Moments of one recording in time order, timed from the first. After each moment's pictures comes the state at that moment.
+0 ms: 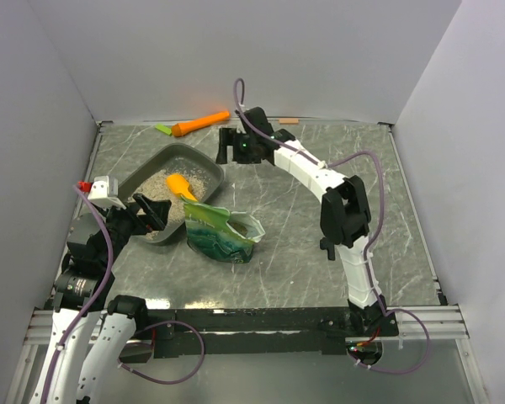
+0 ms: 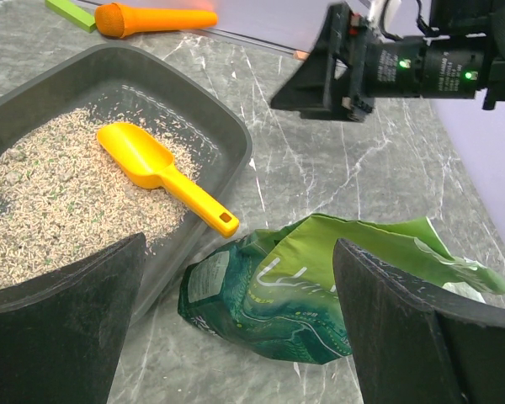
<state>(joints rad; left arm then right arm) -0.16 0.45 0.75 -0.45 0.11 -0.41 0.58 2.19 2.00 -0.54 -0.16 0.45</state>
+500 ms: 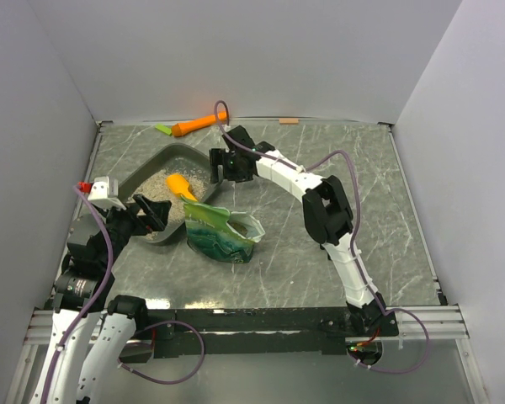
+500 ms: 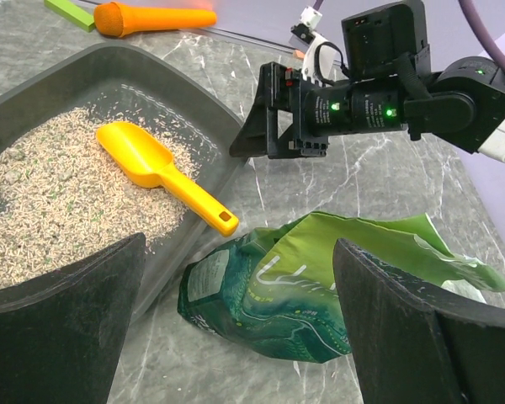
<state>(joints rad) -0.17 0.45 0.75 -0.45 0.11 -0.42 0.66 2.35 2.07 -0.59 -0.08 0.49</state>
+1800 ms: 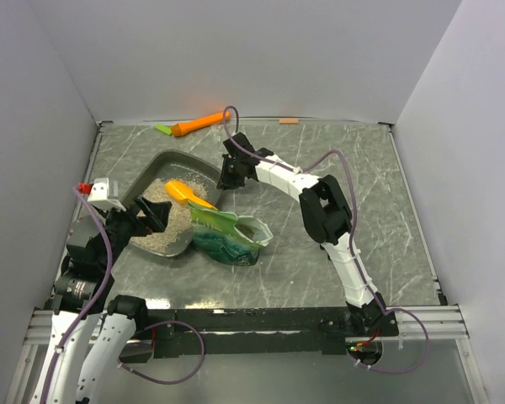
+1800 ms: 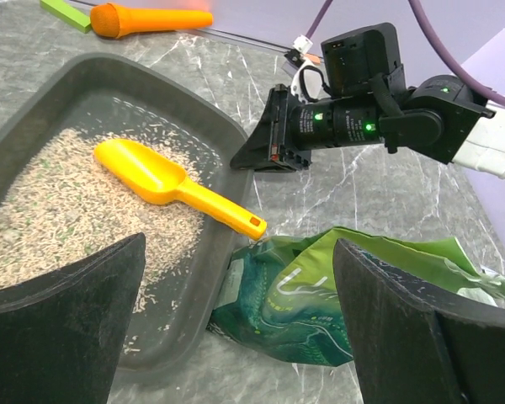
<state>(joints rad) -0.17 0.44 0.75 -0.45 0.11 -0.42 0.66 2.37 1.99 -0.52 -0.12 0.73</state>
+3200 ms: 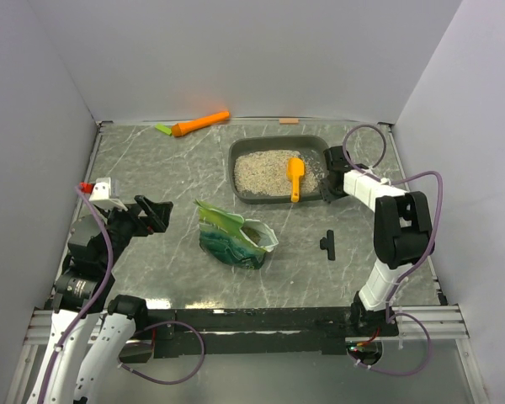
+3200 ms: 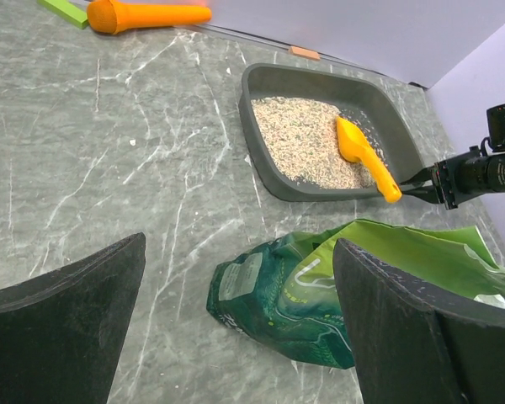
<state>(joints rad) -0.20 0.44 0.75 -0.45 0.09 -0.42 0.17 1.77 1.16 -0.52 0.27 1.43</state>
